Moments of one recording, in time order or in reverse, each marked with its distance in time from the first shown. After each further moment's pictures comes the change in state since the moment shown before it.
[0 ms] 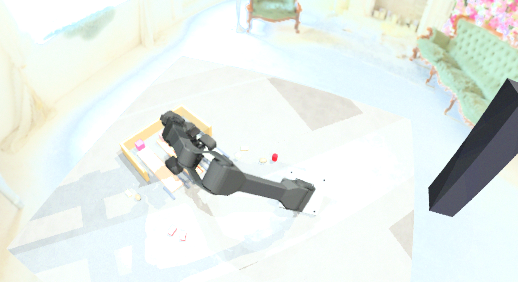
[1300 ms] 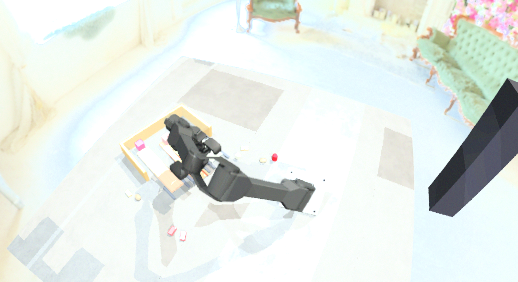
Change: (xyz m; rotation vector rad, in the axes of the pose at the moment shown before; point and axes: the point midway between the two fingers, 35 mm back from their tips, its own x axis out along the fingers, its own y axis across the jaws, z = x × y) arm 0.000 -0.001 -0.025 -0.008 -0.013 0.002
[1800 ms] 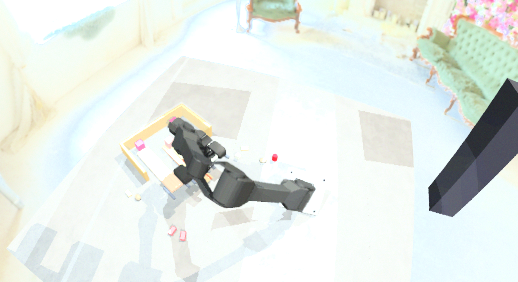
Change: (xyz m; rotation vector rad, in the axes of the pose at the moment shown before) arm 0.000 -0.001 -0.022 0.000 -0.002 0.000
